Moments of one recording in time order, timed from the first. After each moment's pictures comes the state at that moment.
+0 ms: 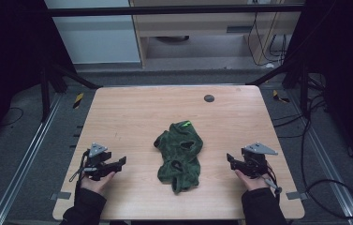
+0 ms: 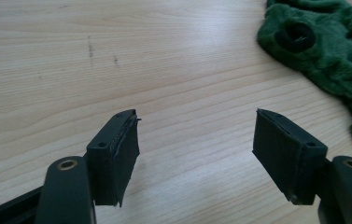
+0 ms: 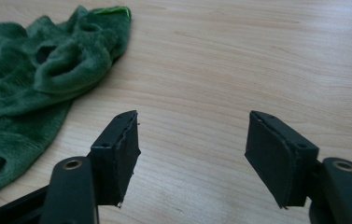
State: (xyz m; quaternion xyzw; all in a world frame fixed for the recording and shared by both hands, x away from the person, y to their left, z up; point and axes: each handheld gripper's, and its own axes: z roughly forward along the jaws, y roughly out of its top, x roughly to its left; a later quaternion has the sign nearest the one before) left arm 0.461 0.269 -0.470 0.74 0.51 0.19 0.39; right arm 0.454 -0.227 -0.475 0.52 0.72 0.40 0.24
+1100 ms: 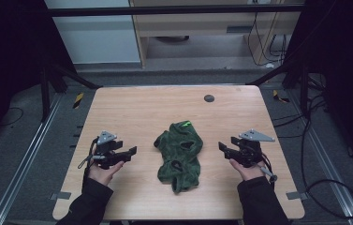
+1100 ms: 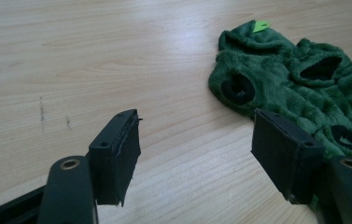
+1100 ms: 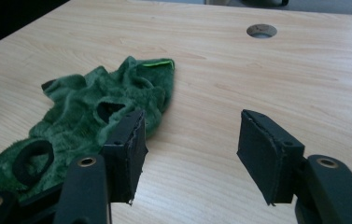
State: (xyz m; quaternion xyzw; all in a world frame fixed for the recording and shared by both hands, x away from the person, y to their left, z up) left arm 0.485 0.239 -0.436 0.75 0.48 0.18 0.42; right arm 0.471 -0.205 -0.429 0.48 0.72 0.45 0.22
